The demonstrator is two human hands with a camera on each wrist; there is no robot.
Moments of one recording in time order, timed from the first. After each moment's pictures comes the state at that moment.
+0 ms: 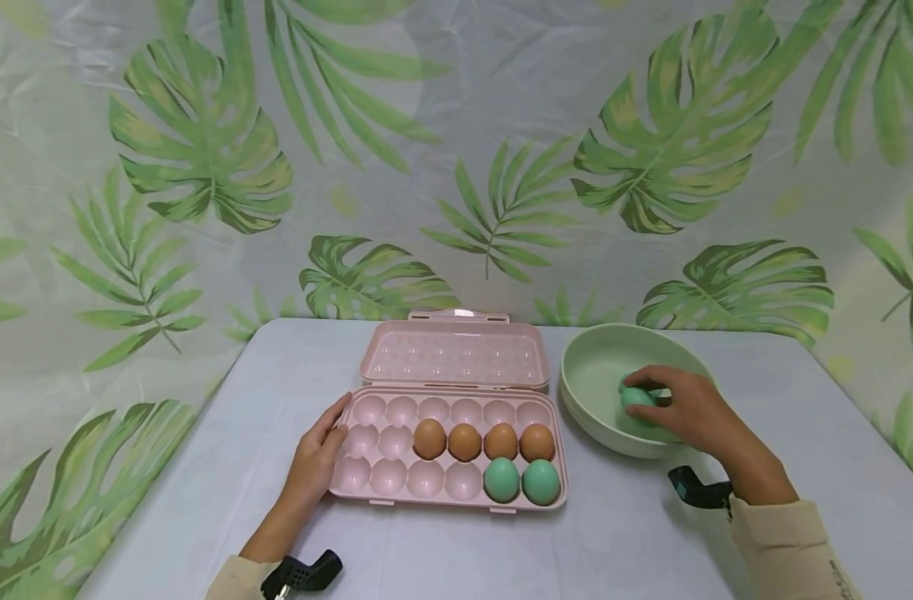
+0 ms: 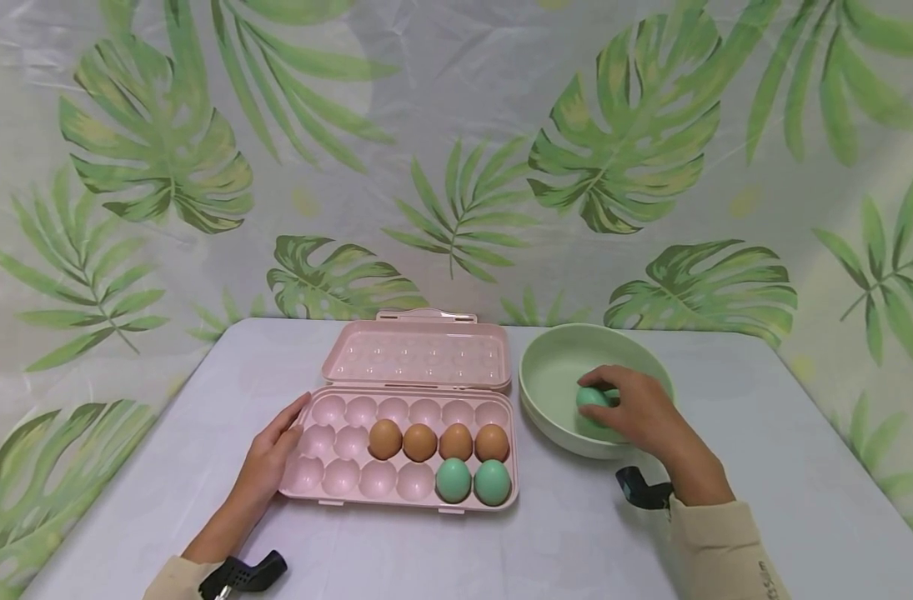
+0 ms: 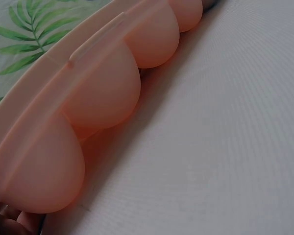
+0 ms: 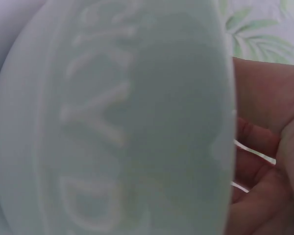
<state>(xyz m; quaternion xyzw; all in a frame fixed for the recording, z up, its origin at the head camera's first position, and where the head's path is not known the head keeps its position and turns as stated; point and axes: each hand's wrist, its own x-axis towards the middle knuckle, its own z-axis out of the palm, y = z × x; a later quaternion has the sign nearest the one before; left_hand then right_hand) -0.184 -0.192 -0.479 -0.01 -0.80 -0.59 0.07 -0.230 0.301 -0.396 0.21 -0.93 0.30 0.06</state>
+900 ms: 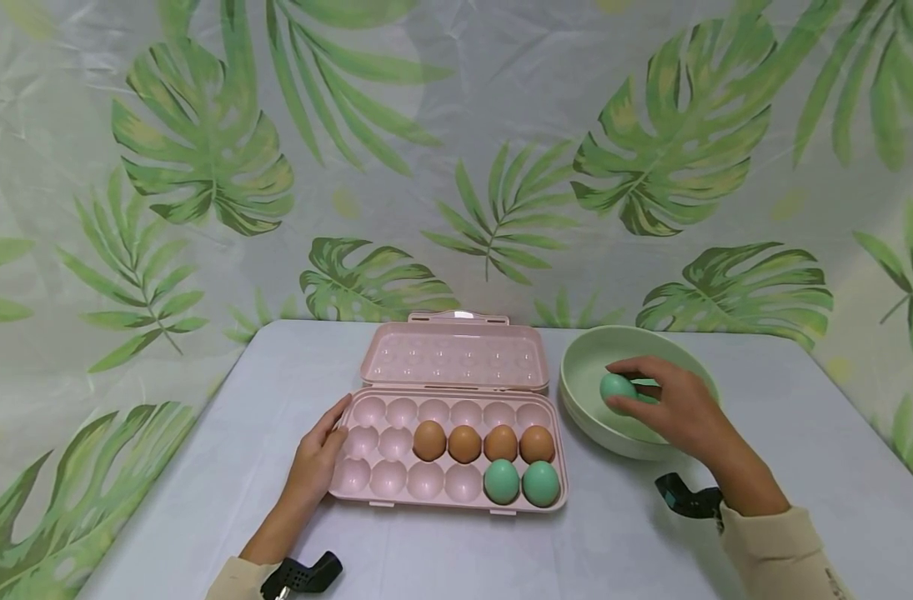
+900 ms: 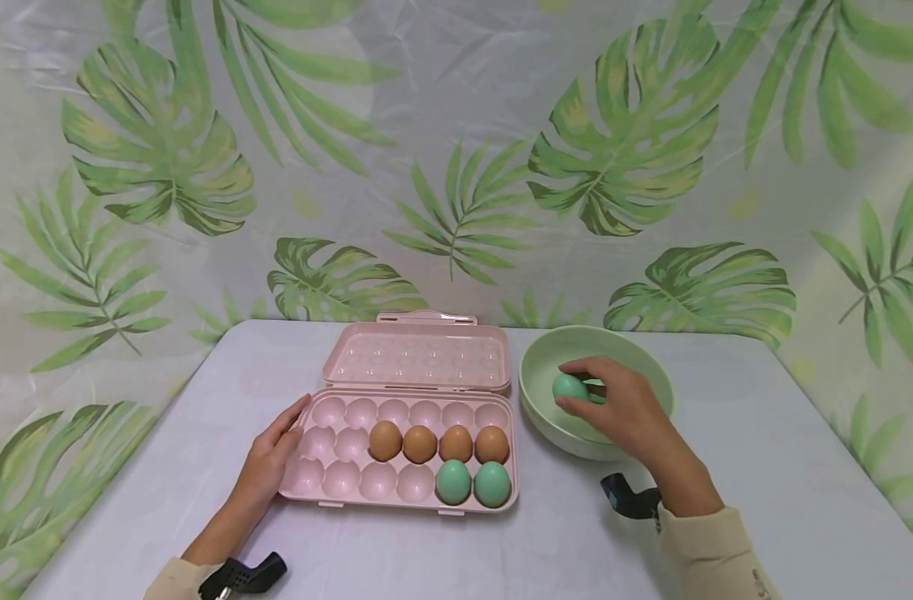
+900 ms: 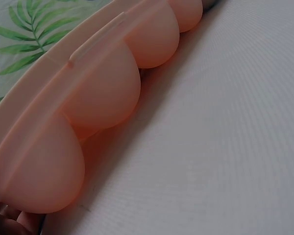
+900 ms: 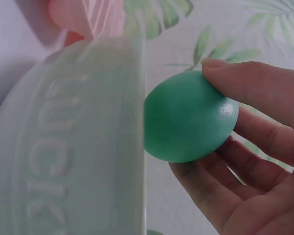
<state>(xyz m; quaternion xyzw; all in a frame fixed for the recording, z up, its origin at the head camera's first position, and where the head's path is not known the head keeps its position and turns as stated) -0.184 -0.191 -0.477 0.00 -0.81 -0.59 0.07 -0.219 0.271 -0.382 0.21 -0.90 0.36 0.12</state>
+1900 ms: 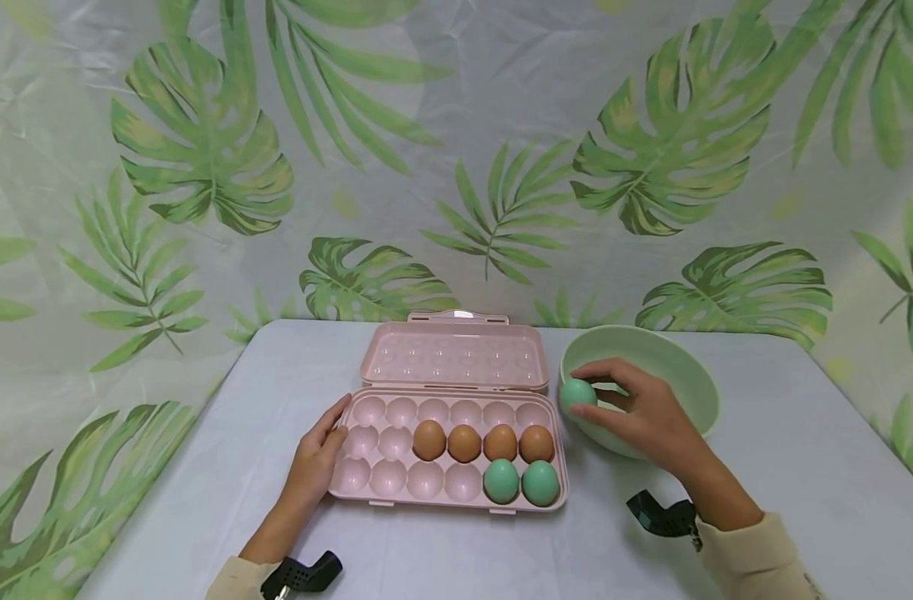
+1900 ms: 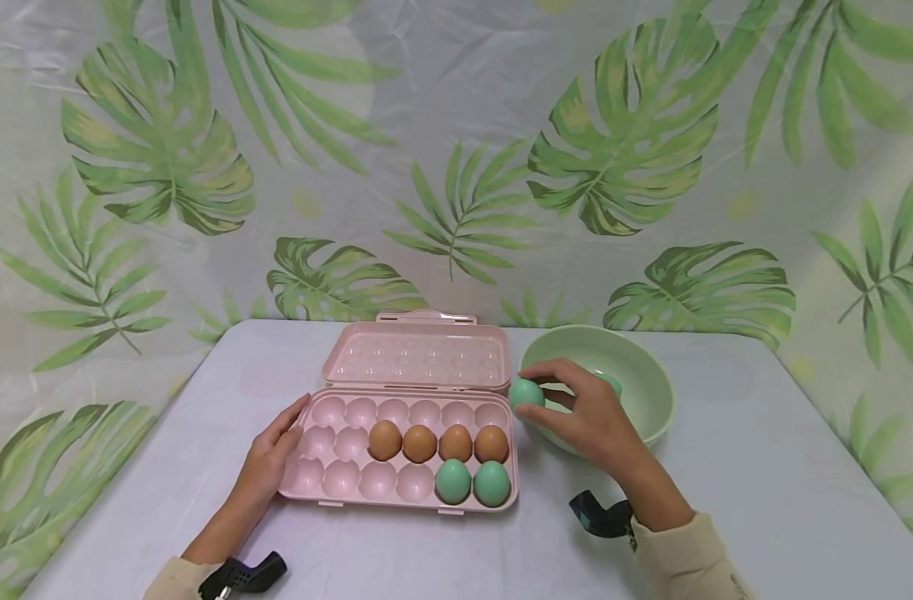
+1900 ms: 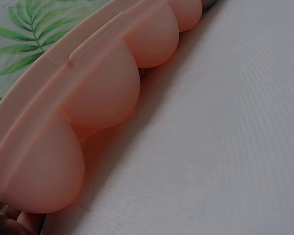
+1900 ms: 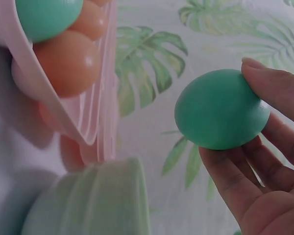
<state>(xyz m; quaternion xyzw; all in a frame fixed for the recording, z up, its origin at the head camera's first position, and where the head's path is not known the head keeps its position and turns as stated) -0.183 -0.192 -0.477 0.00 -0.81 -0.59 0.07 -0.201 0.230 -0.373 0.27 -0.83 0.48 0.11</state>
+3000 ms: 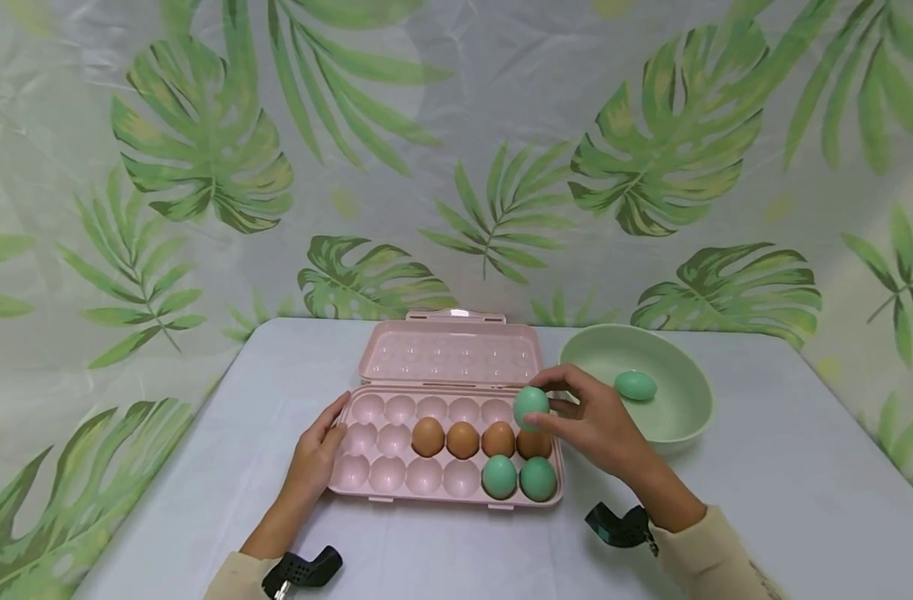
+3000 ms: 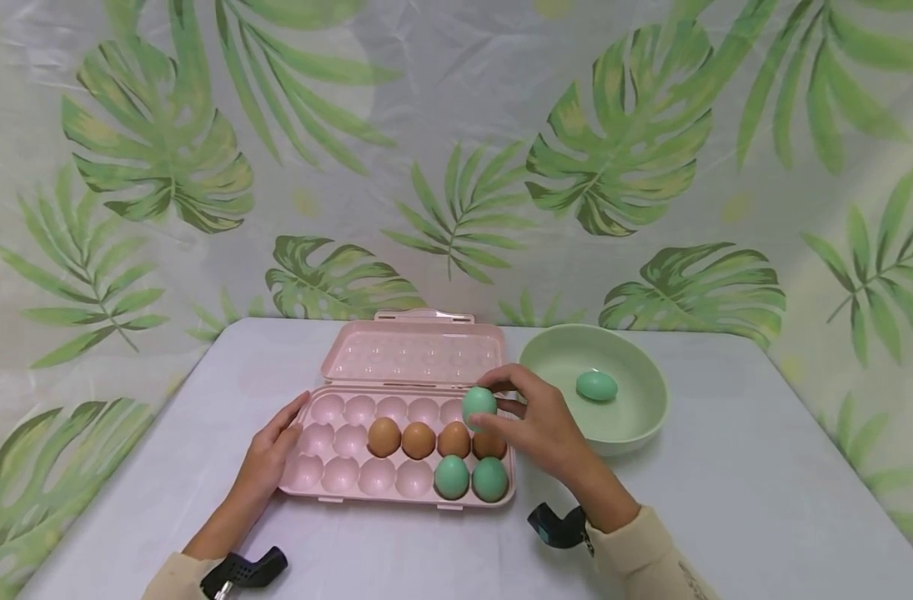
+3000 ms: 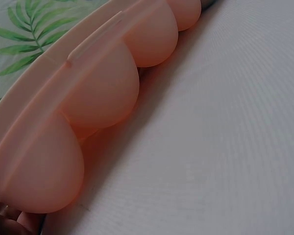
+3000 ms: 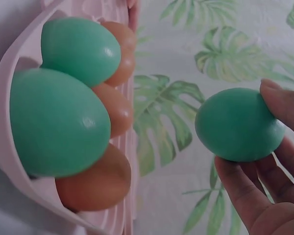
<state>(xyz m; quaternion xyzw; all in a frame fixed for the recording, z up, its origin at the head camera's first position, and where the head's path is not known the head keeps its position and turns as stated) -0.184 -0.193 -0.479 0.01 -0.81 -0.59 0.07 -0.192 0.183 -0.382 0.25 -0.80 0.55 0.04</state>
